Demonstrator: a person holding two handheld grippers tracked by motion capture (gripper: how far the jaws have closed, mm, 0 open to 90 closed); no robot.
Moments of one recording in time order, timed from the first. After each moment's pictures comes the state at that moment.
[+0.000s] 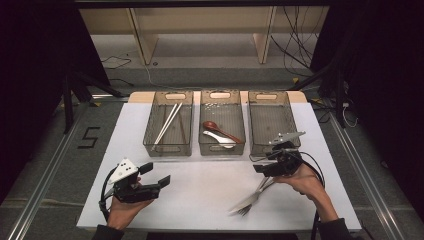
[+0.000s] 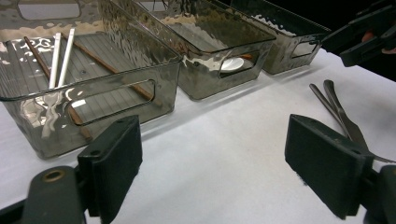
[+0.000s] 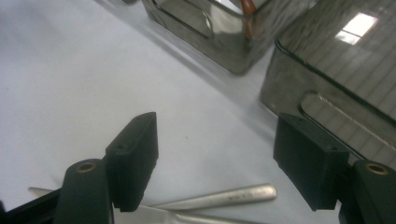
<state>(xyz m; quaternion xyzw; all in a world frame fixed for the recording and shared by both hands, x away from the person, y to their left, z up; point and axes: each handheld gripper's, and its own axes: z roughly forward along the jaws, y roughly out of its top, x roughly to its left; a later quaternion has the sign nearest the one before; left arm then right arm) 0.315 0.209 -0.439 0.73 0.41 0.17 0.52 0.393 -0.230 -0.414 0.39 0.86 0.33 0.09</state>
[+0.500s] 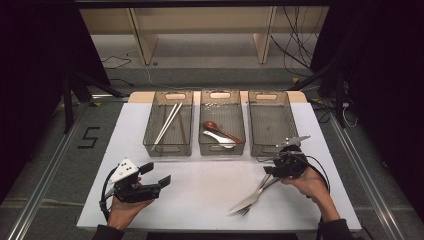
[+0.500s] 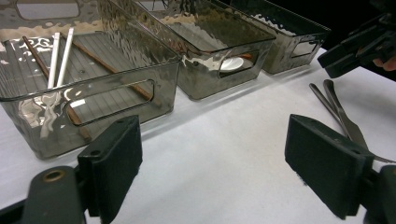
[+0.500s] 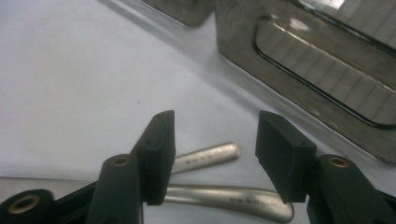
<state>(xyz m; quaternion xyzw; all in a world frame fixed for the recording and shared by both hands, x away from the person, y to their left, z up) 0.315 0.208 -0.439 0.73 0.41 0.17 0.52 0.400 -0.254 -0.441 0.43 0.85 0.28 0.09</state>
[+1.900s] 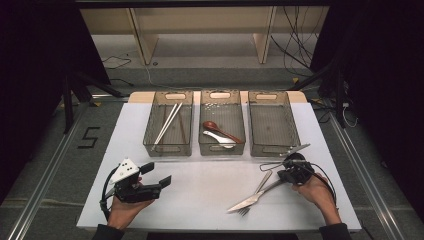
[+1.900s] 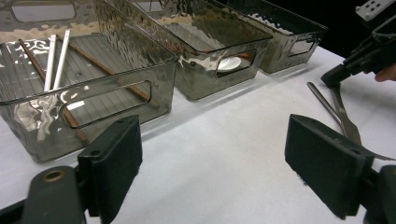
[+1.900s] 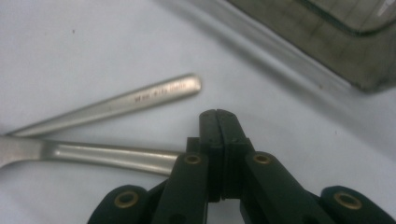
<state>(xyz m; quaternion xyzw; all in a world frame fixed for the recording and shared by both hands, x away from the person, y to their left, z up) 0.315 0.207 -0.439 0.73 0.40 0.17 0.52 0.387 -0.270 -0.462 0.45 0.86 0.20 0.11</state>
